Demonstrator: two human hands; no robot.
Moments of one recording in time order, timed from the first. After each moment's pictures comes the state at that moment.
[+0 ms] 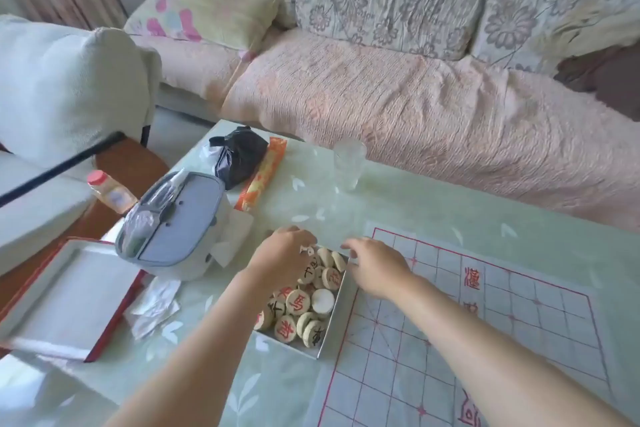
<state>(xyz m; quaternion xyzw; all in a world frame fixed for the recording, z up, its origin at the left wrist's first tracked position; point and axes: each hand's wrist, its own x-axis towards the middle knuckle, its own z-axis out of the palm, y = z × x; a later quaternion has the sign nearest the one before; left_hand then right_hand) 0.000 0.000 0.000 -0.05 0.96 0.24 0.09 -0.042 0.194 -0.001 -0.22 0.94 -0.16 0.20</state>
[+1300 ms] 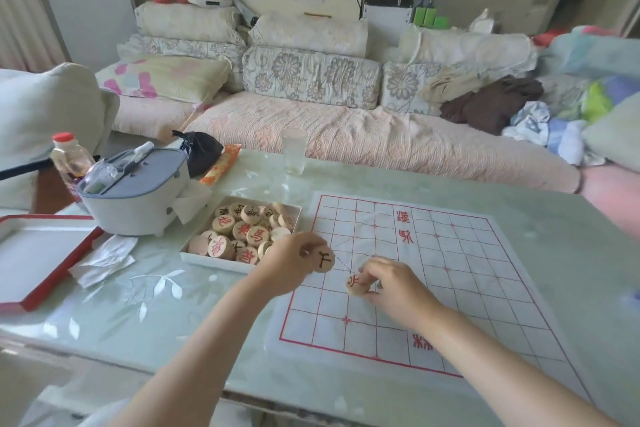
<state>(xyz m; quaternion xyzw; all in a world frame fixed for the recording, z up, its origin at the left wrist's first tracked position) 0.161 0.100 -0.071 0.05 0.91 0.42 0.01 0.155 0.329 -0.115 -0.23 0.94 -0.26 -0.02</state>
